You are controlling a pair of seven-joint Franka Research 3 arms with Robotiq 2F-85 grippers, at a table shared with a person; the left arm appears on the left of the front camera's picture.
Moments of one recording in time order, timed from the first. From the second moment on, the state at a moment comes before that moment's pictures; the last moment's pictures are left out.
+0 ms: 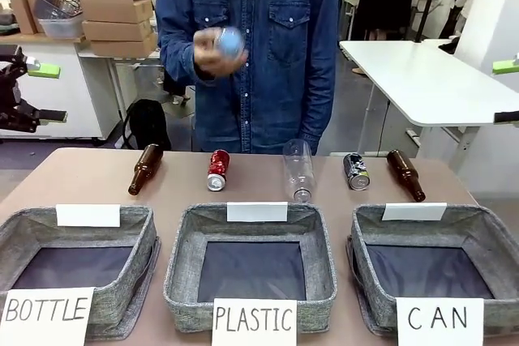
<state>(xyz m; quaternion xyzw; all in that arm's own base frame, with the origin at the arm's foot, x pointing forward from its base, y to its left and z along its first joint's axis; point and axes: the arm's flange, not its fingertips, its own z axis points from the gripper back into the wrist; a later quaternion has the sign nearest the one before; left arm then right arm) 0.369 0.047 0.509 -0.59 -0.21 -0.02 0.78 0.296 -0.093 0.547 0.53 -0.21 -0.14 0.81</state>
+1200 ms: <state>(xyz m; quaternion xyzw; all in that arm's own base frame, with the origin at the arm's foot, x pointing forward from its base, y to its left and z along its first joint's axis) 0.354 0.094 0.528 -0.58 -0.21 -0.01 0.79 0.297 -0.093 0.547 0.53 -0.21 -0.14 0.81</state>
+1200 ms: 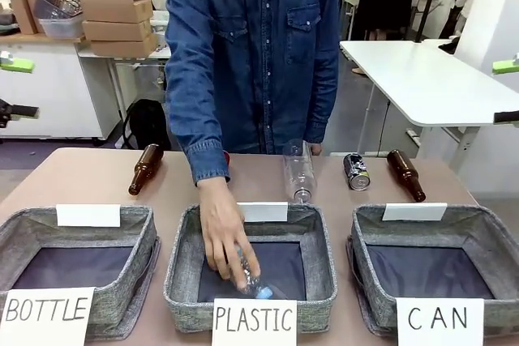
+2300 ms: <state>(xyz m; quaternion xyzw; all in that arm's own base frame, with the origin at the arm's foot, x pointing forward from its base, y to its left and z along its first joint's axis) 0.429 -0.113 0.489 -0.42 -0.14 -0.07 0.90 0.297 -0.093 0.547 0.52 -0.21 -0.14 0.81</state>
